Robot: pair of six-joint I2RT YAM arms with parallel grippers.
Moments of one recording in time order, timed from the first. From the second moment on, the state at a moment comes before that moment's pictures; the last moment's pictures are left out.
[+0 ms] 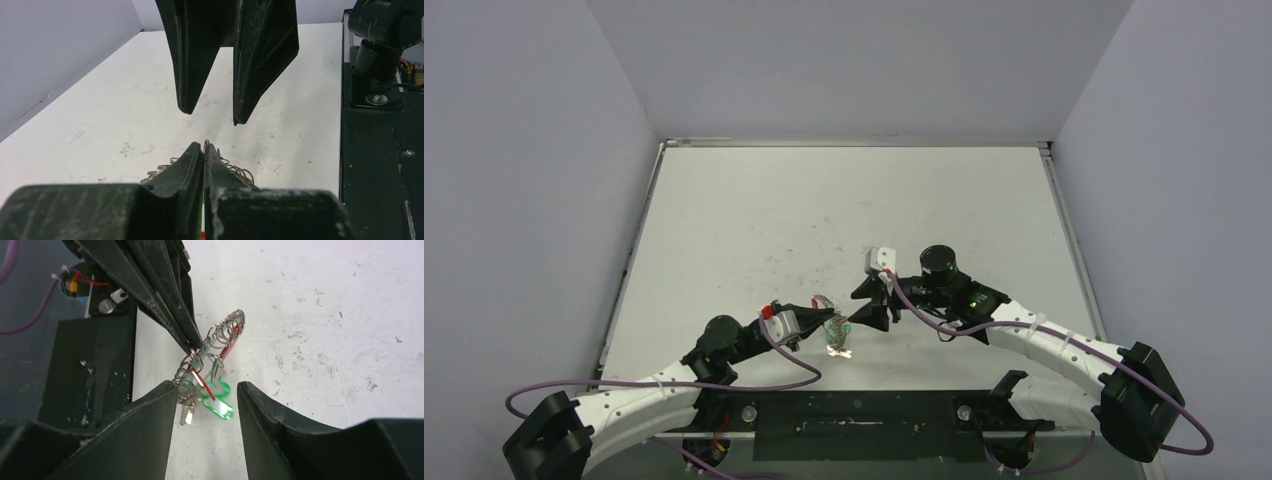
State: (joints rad) left arm -0.87 0.74 0.07 0.80 0.33 0.13; right arm 0.78 1.11 0.63 0.14 -0.69 -0.15
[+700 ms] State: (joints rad) left arm -0.87 0.74 0.07 0.80 0.36 0.12; right arm 0.79 1.21 0.66 0.11 -0.79 -0.39
